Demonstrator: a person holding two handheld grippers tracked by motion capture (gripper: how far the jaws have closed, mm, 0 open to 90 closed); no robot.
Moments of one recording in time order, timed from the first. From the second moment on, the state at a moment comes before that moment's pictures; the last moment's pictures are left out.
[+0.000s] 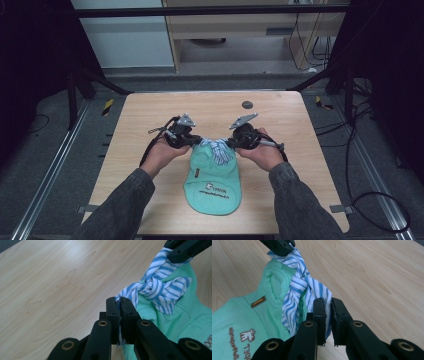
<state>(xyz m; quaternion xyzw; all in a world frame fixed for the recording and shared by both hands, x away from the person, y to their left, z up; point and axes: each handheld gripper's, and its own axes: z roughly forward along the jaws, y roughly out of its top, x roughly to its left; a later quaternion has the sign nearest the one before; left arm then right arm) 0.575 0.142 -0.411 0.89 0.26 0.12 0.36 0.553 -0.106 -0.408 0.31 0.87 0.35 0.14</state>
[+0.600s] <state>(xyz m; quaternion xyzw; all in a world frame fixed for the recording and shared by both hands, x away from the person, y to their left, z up) 0.577 0.142 -0.380 0.89 0.25 0.15 0.36 0.554 -0.104 -0.381 0.29 0.88 0.35 0.16</state>
